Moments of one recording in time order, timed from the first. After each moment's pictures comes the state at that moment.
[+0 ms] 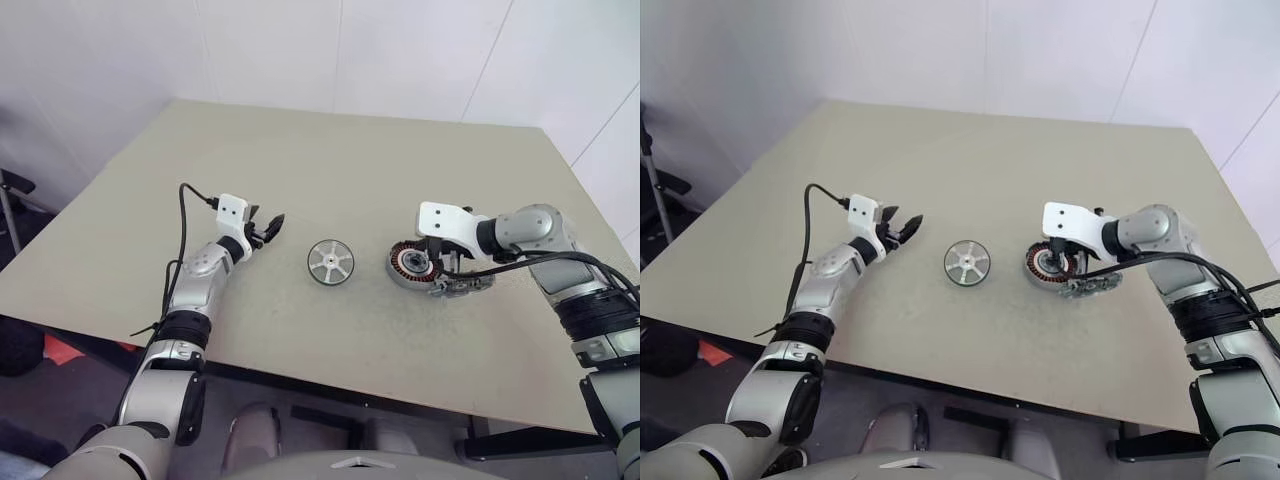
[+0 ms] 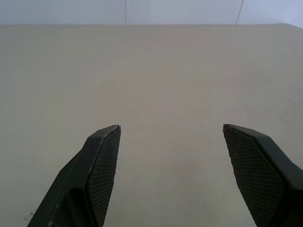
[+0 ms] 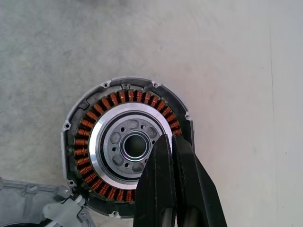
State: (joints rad) left arm -0.58 0.19 0.08 0.67 -0.18 -0.05 -0.52; right arm -0.59 -0.83 0.25 0.23 -0.14 0.14 1.18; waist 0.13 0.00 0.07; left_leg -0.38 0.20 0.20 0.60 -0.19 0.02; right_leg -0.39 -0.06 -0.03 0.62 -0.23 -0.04
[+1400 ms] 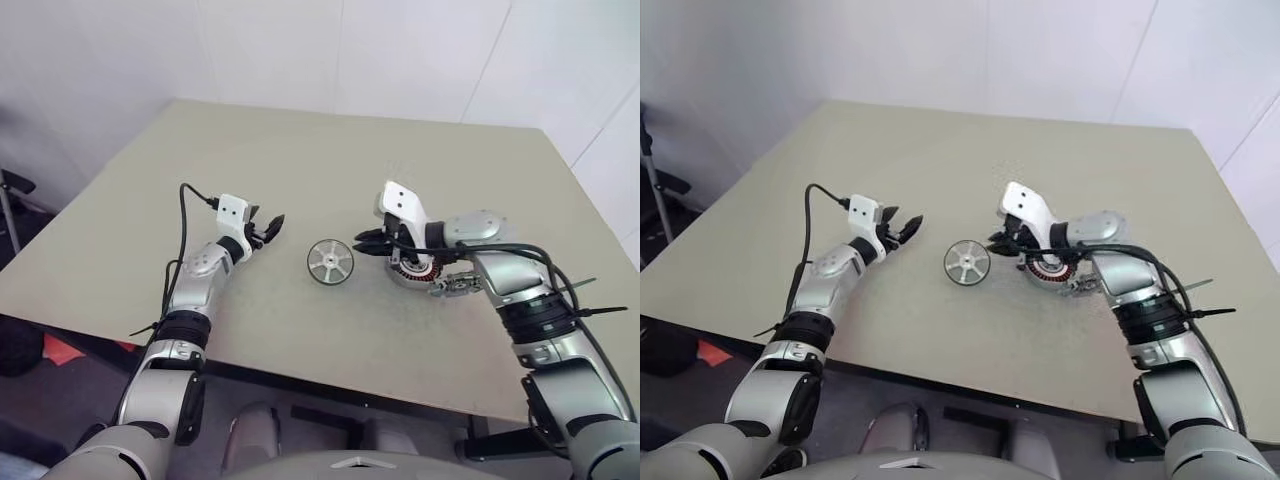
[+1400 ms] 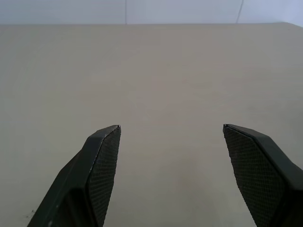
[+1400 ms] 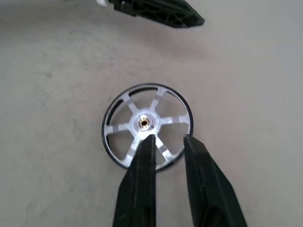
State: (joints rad) left arm -0.59 0.19 0.08 0.68 -0.17 -0.05 -0.52; right arm -0.60 -0.52 0.22 0.10 0.08 0.46 1.11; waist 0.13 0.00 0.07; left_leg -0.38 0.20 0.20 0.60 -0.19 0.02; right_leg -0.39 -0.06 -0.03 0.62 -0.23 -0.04
